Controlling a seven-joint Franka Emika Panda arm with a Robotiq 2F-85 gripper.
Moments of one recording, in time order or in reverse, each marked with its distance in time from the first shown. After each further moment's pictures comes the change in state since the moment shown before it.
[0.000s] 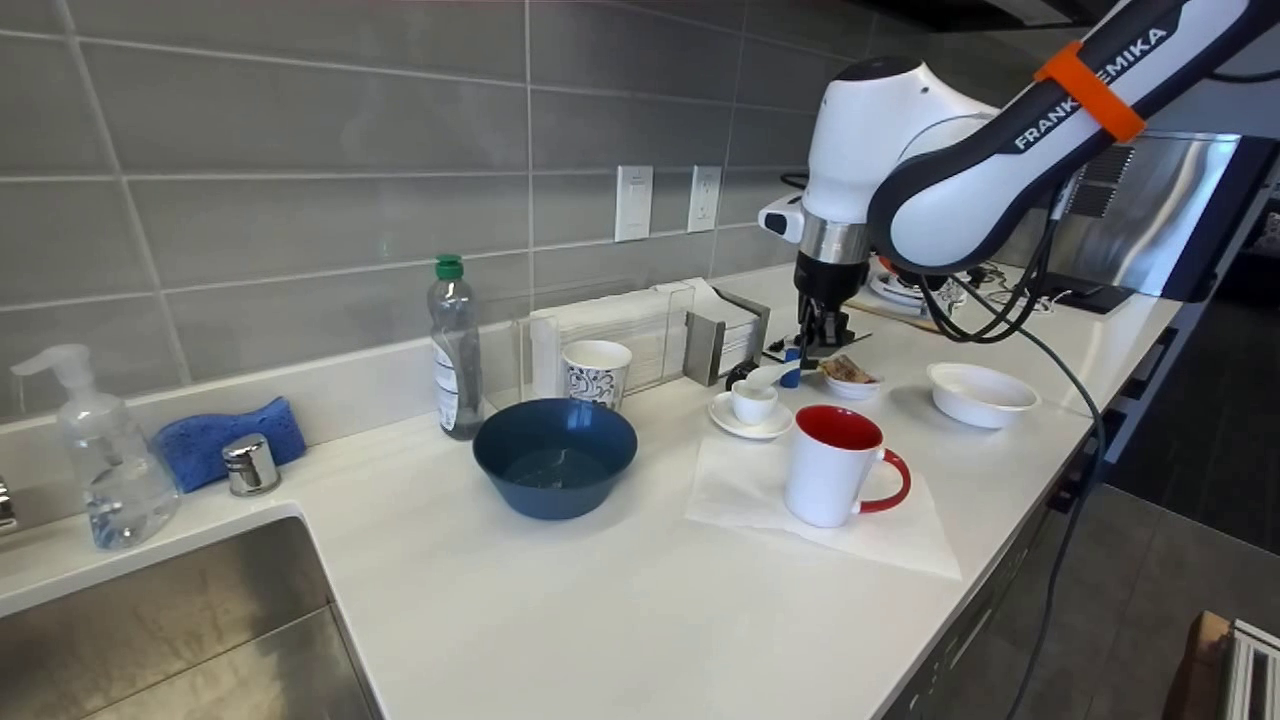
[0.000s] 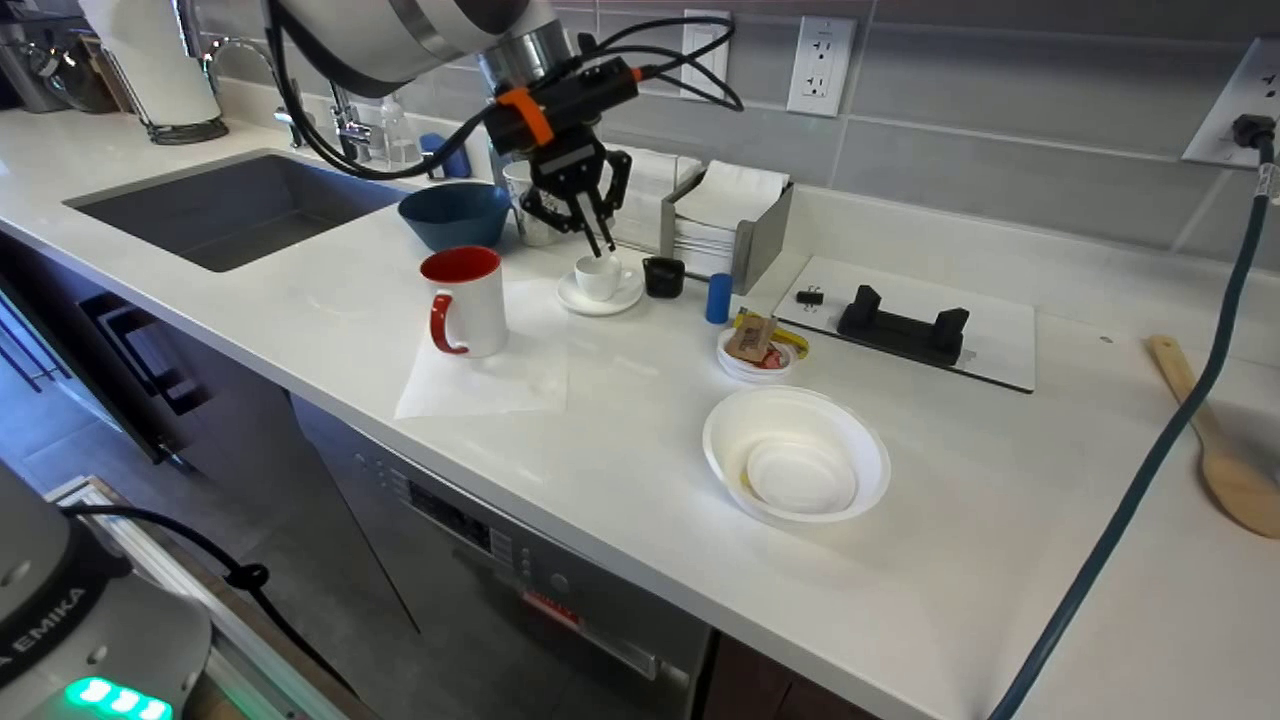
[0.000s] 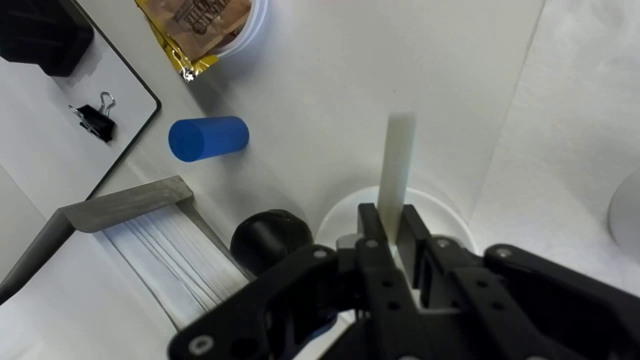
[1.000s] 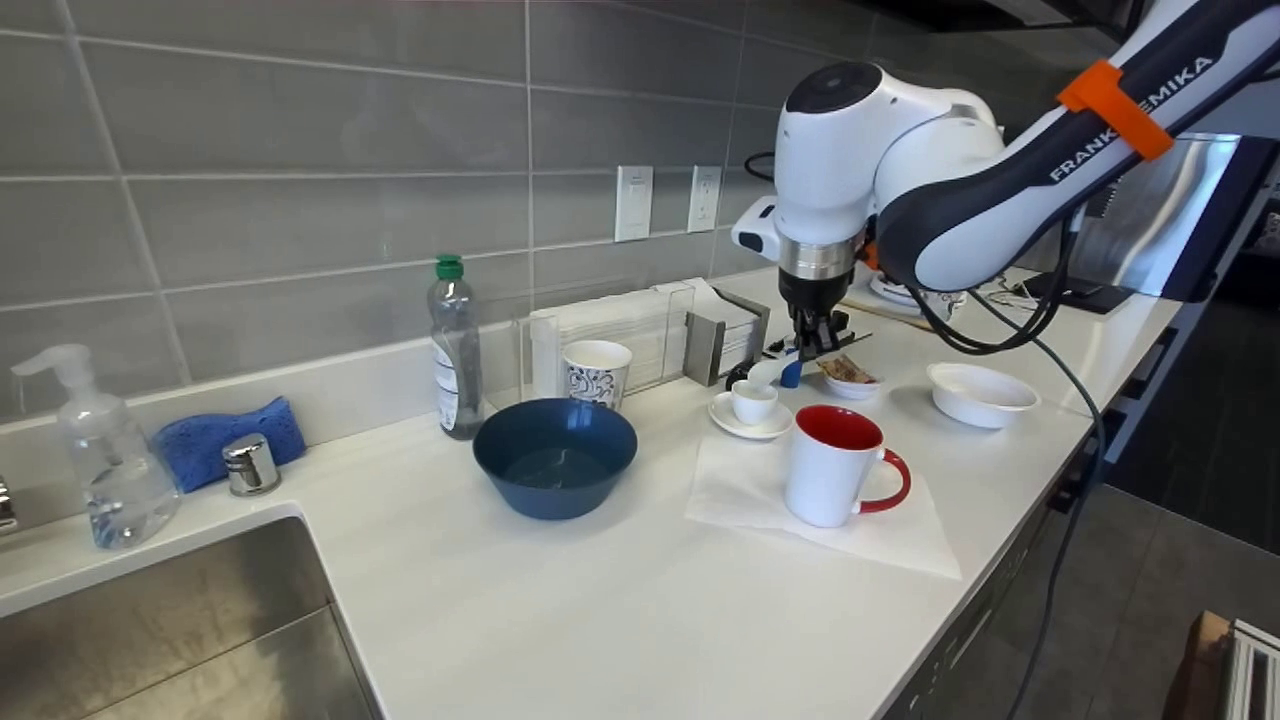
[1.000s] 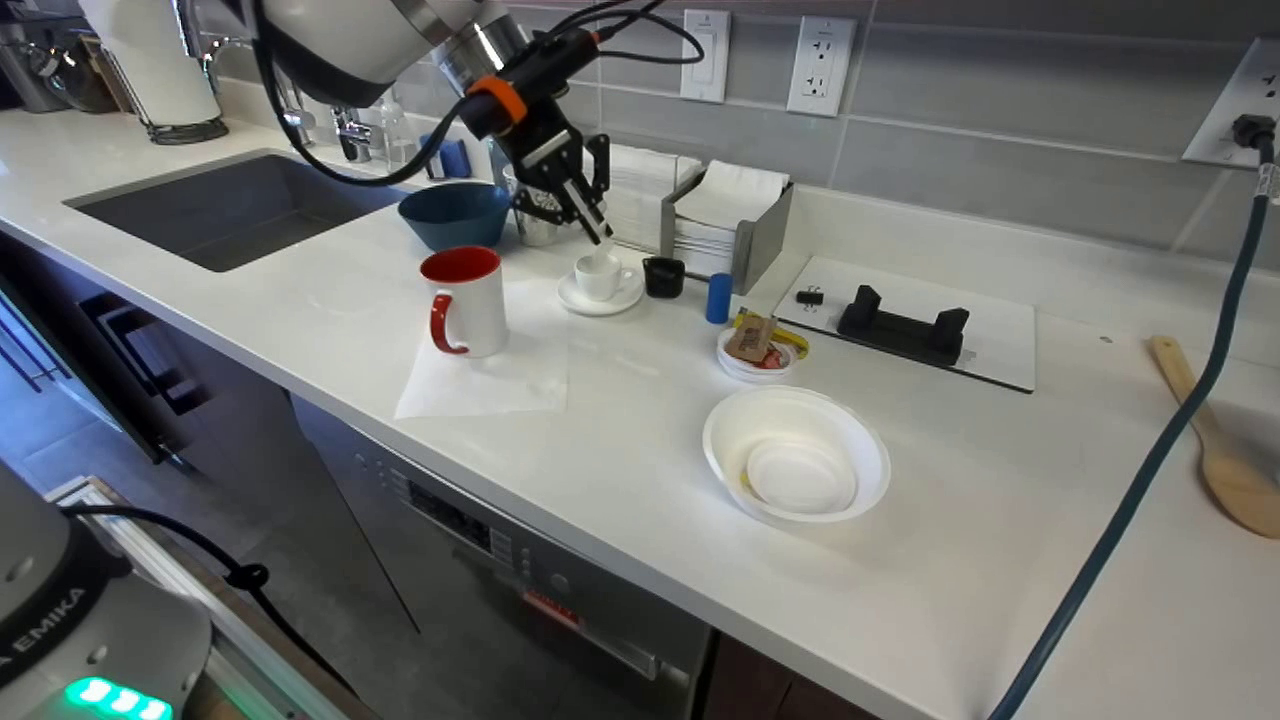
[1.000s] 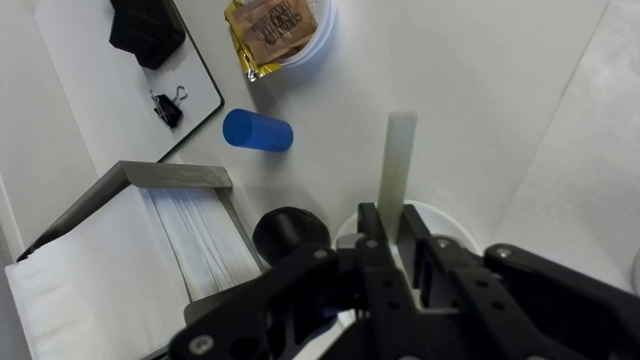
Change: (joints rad) arm 0.049 0.000 0.048 0.018 -0.347 -0.128 0.211
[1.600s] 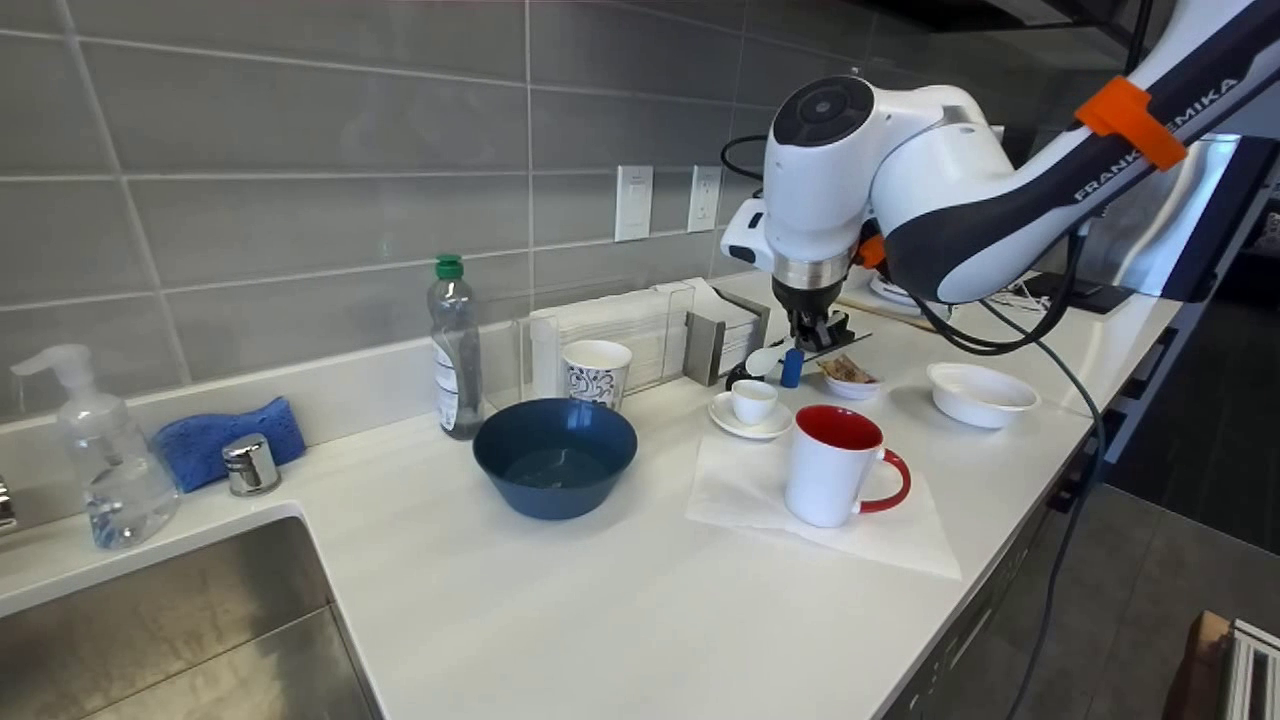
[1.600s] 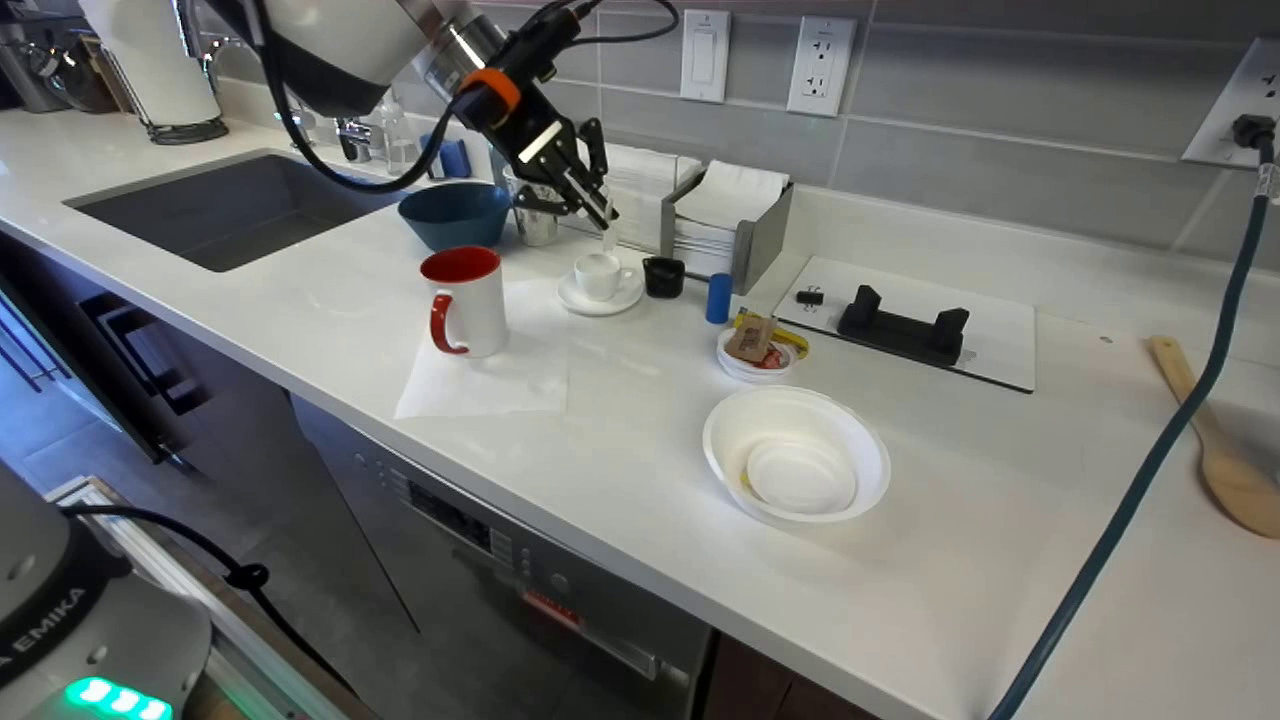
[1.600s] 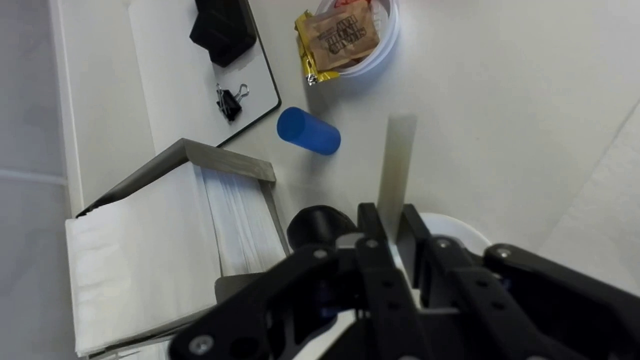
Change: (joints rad) arm 0.016 0.000 0.027 0.000 -0.224 -0.049 0.084
